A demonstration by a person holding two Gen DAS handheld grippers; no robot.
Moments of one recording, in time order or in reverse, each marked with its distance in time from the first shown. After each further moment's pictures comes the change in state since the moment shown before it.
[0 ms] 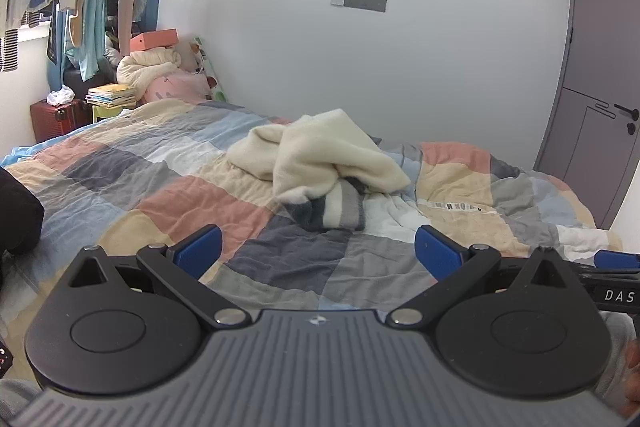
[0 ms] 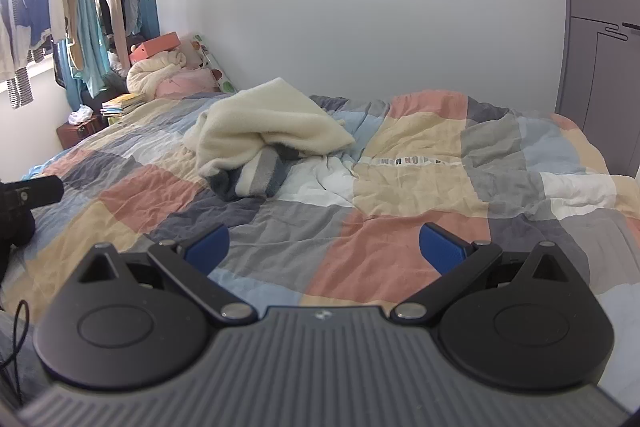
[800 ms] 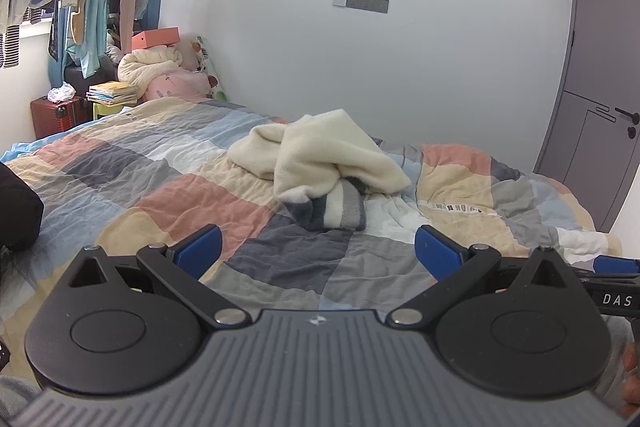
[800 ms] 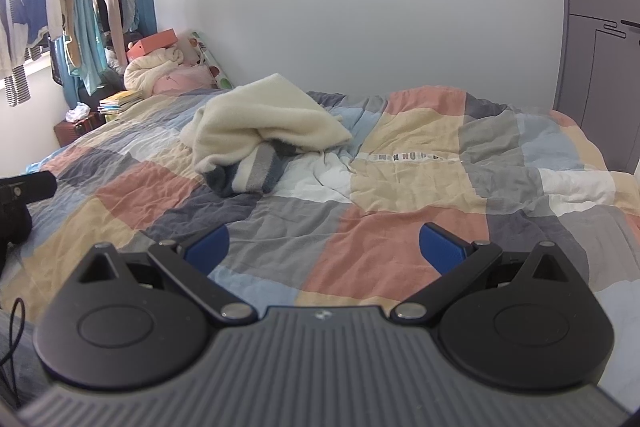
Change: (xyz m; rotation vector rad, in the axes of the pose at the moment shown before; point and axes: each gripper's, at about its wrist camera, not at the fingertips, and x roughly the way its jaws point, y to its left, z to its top) left arm 0.006 0.000 -0.004 -0.005 0.000 0.005; right arm 0.003 -0.001 -0.001 0.001 0.014 -0.008
